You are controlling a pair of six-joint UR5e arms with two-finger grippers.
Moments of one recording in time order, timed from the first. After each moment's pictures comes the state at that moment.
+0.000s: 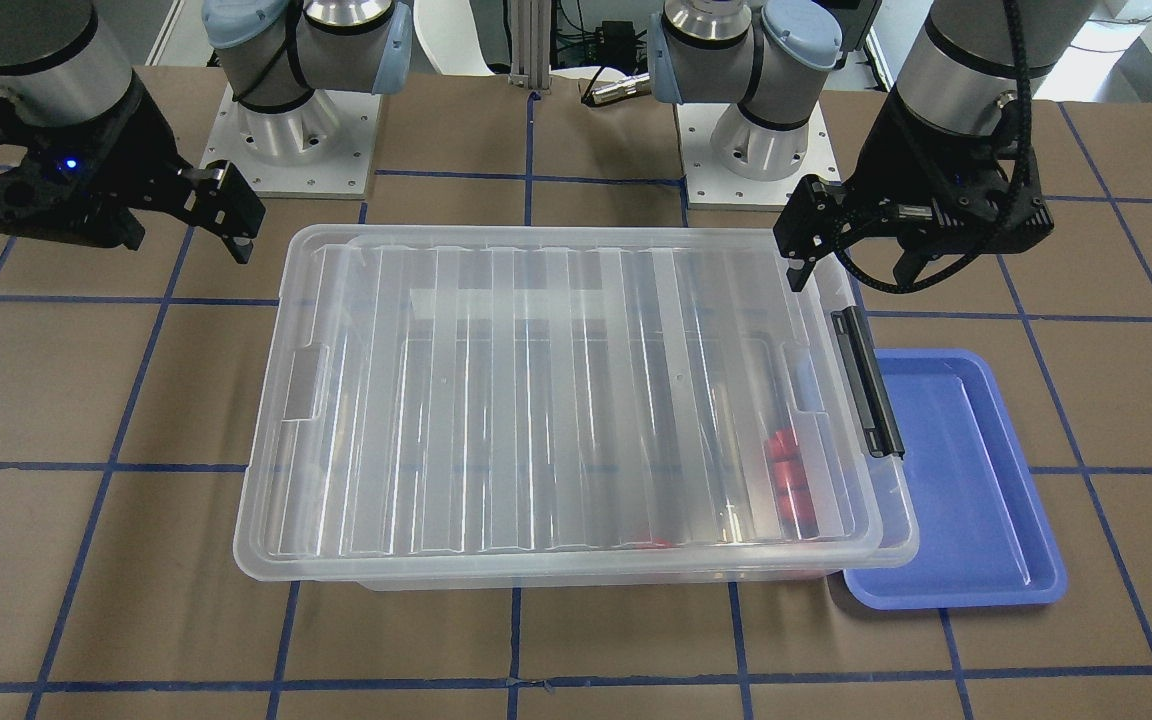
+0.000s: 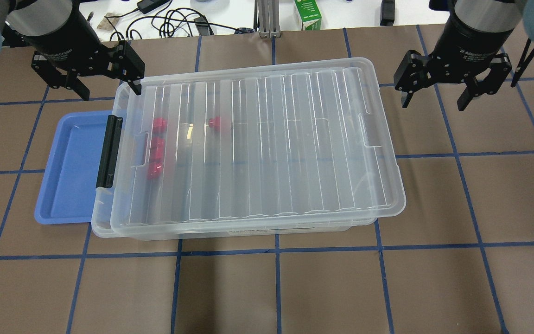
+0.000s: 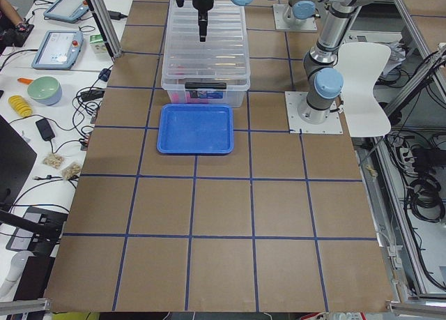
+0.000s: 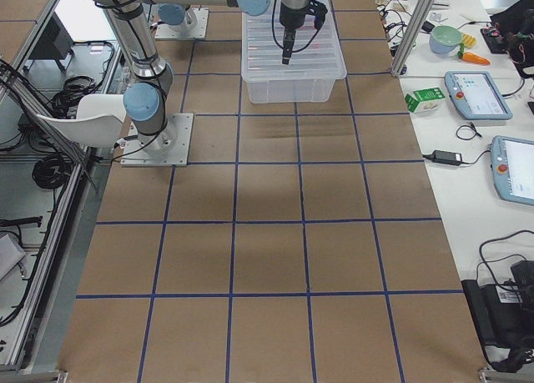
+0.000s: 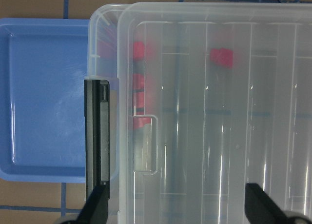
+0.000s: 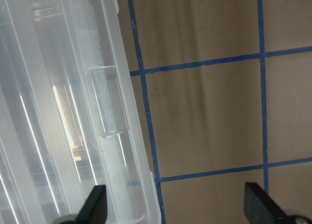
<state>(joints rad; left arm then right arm) -1.52 -1.60 -1.51 -1.54 1.56 -0.01 1.53 -1.58 1.54 -1.47 -1.58 0.10</state>
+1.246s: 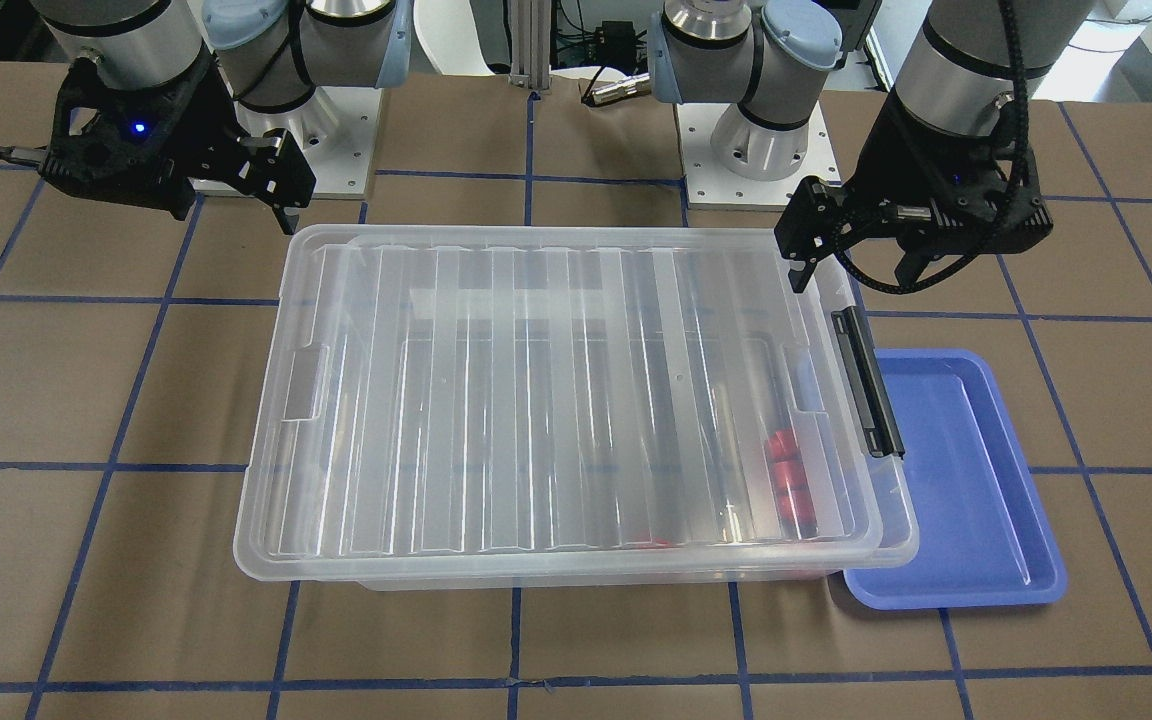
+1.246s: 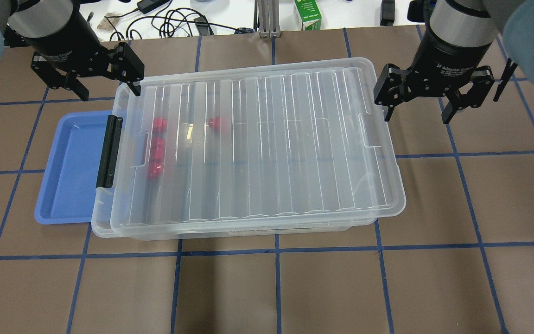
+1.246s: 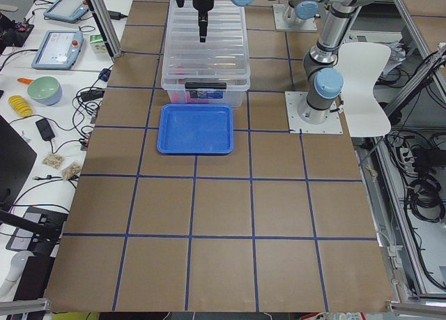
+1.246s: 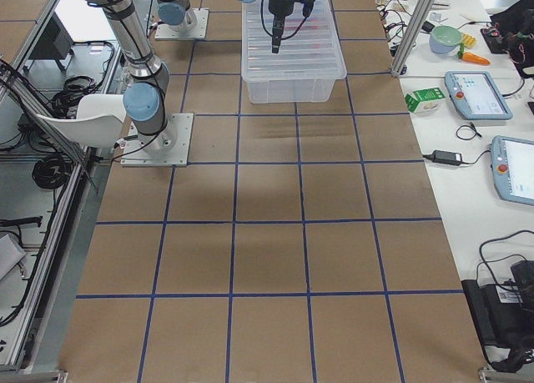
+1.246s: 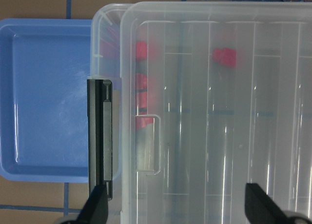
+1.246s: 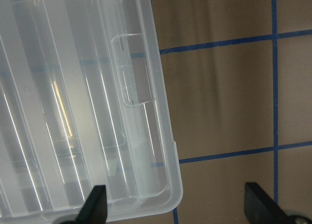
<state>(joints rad) -1.52 -1.60 -1.51 -1.53 1.57 -0.01 1.59 -1.60 1.56 -1.46 -1.59 0.14</state>
